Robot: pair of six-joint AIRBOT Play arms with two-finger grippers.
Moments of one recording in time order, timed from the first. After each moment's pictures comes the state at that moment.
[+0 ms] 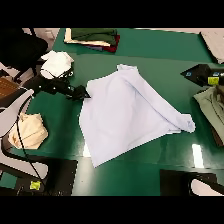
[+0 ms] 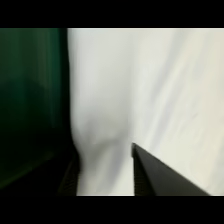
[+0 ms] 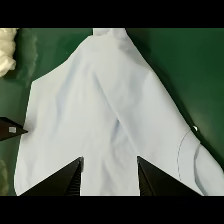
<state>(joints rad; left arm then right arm) 0.07 -1.61 1.12 0.79 -1.04 -1.19 -0.18 -1.26 1.29 -0.71 1.17 1.26</state>
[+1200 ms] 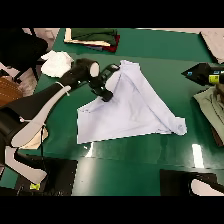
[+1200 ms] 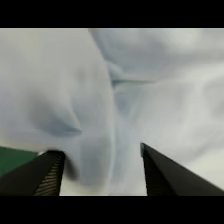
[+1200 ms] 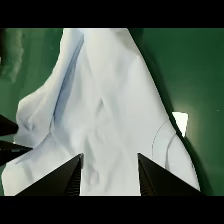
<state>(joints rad) -0.44 -1.67 1.56 1.43 -1.22 -1.40 -0.18 -1.29 1.34 -0.79 1.19 1.32</state>
